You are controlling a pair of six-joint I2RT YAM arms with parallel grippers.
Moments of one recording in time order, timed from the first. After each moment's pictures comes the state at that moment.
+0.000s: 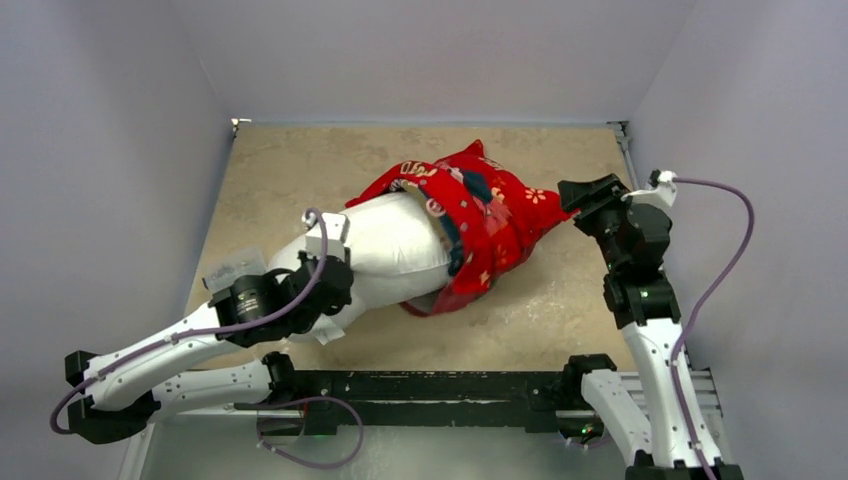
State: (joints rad) left arm -1.12 0.82 1.01 -0.98 -0.77 -0.71; right arm 0.06 0.76 0.82 -0.25 0.03 0.78
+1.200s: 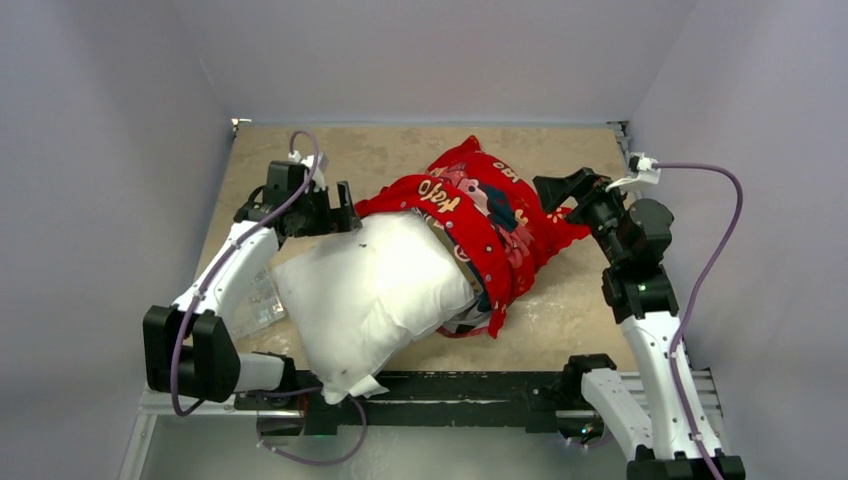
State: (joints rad) left arm -0.19 1.31 1.07 -0.54 0.17 -0.30; right arm 0.06 0.76 0.84 -0.10 -0.20 0.53
